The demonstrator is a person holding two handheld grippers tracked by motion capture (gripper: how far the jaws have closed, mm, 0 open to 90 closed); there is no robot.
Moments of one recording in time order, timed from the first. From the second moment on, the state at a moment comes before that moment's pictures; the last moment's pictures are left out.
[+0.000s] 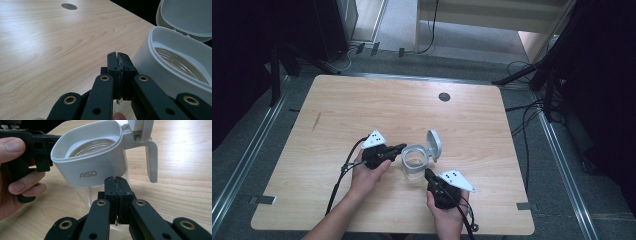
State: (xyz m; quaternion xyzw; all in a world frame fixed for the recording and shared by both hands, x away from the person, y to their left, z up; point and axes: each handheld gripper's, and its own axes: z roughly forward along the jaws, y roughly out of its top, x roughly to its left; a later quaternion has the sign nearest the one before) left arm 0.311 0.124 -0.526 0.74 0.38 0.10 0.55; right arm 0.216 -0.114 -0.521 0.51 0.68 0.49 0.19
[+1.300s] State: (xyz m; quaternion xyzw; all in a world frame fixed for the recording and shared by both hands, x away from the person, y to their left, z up) left arm 0.262 0.137 -0.522 0.72 0.39 0.12 0.56; right arm 0.272 -0.124 -0.514 0.47 0.71 0.49 0.16
